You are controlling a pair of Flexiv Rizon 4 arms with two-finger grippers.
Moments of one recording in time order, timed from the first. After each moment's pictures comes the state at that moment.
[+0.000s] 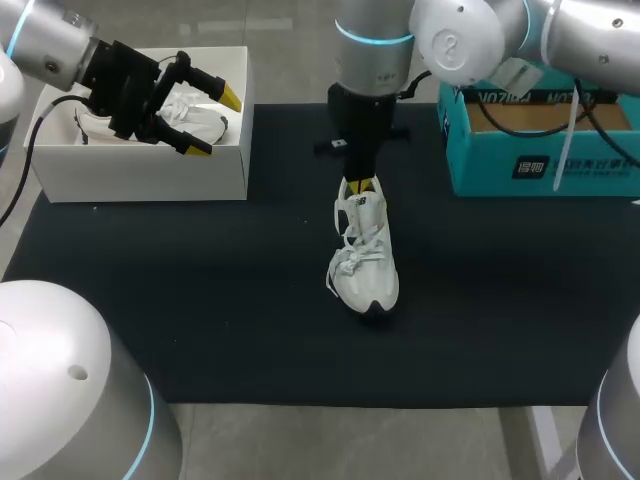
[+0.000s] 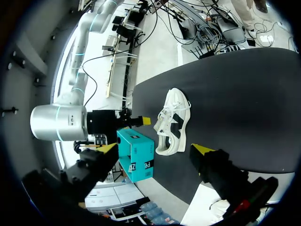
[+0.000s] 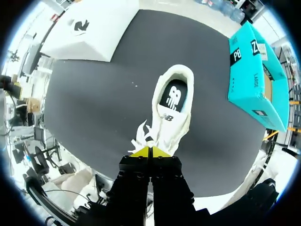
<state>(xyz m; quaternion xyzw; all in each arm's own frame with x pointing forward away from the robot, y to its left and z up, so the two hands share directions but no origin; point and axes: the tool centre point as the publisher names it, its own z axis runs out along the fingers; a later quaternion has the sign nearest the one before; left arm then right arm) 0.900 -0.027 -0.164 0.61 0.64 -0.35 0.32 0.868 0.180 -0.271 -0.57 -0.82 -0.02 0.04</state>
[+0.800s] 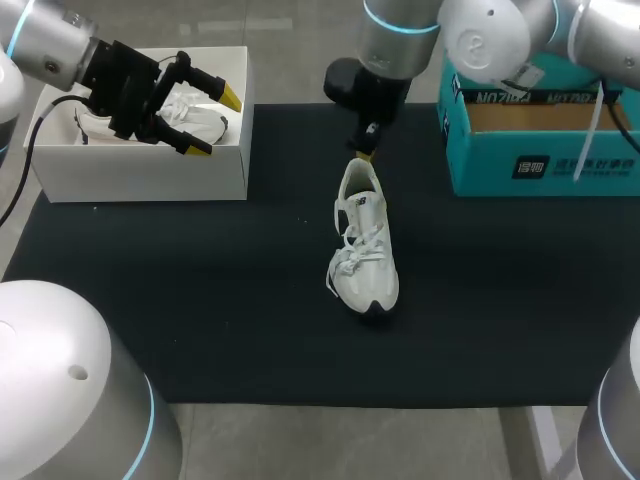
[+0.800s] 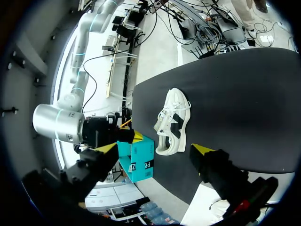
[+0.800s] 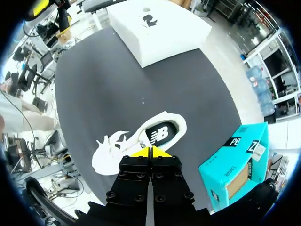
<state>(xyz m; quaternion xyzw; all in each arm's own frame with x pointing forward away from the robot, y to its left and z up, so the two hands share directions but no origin) 0.900 -0.027 -0.164 0.61 0.64 -0.35 0.32 0.932 0.157 -0.256 -0.23 -0.97 -0.07 -0.05</state>
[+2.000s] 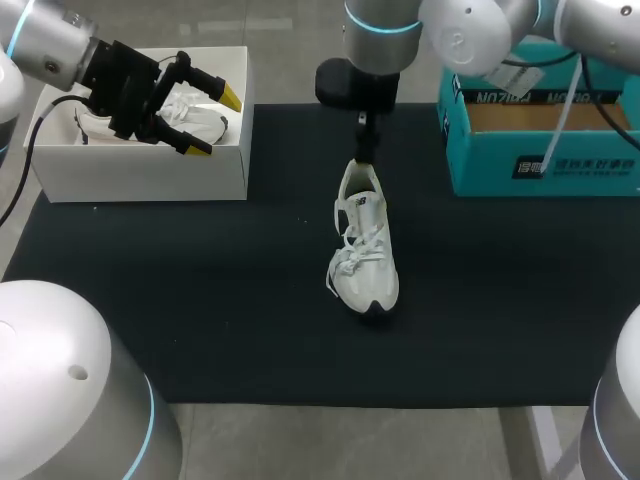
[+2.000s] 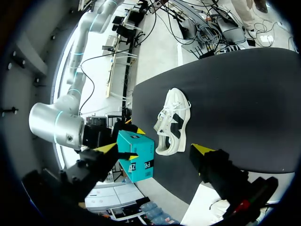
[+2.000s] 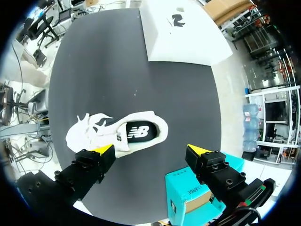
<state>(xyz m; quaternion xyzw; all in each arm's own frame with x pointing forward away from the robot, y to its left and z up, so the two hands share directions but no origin) 0.900 -0.027 -0.164 0.61 0.64 -0.35 0.32 0.964 0.146 -0.254 -0.08 -0.99 -0.01 -0.10</state>
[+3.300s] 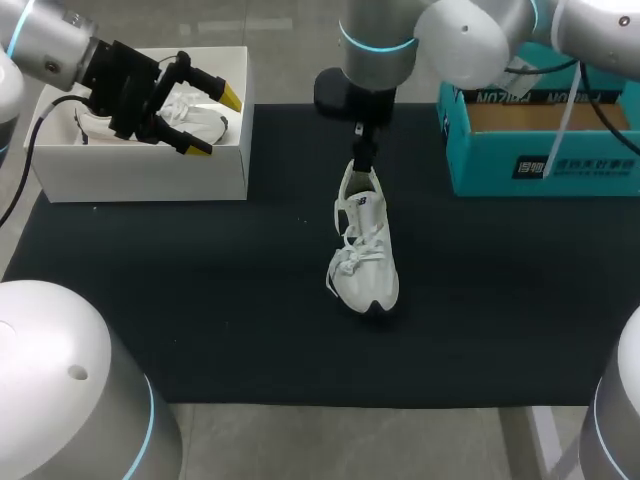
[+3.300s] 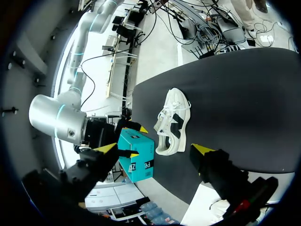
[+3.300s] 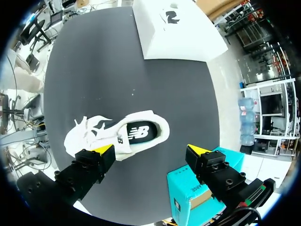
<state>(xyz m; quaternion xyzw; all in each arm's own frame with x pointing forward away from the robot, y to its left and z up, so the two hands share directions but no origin) 0.900 -0.027 -0.164 0.61 0.64 -0.35 0.32 0.959 0.149 -0.259 -0.10 -0.99 -0.01 -0.13</state>
